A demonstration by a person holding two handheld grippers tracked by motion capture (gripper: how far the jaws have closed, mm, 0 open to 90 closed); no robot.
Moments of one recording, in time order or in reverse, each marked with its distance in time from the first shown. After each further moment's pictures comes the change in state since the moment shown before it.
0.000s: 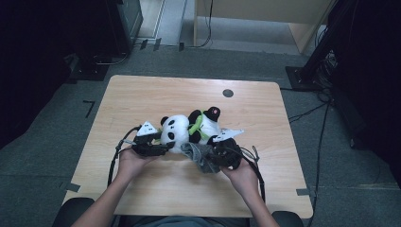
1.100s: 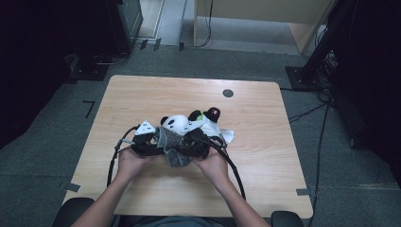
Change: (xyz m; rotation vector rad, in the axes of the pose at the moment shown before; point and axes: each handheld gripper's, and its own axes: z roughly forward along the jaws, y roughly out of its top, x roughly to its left) left arm 0.003 0.000 -0.001 -0.009 -0.013 -0.034; right arm 0.042 0.062 0.057 -0.050 0.098 -0.114
